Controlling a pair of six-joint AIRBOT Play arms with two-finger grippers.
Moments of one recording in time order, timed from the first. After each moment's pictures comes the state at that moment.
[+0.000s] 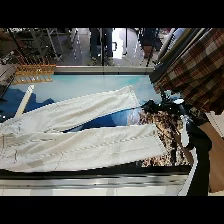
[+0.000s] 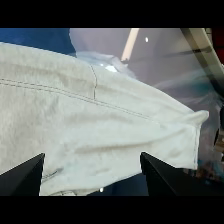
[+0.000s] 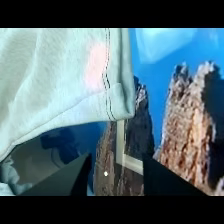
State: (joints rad) left arm 0.78 -1.61 1.64 0.68 -1.33 -1.35; right arm -0.27 -2.36 2.11 -0.53 1.28 1.14
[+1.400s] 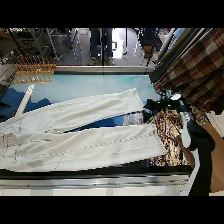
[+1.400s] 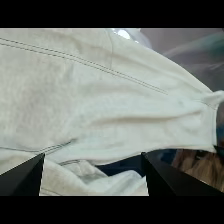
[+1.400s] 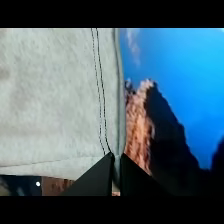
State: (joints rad) left arm 0.77 -1.61 1.64 0.77 -1.46 -1.36; right arm -0.24 -2.20 2.04 -0.82 1.21 1.22
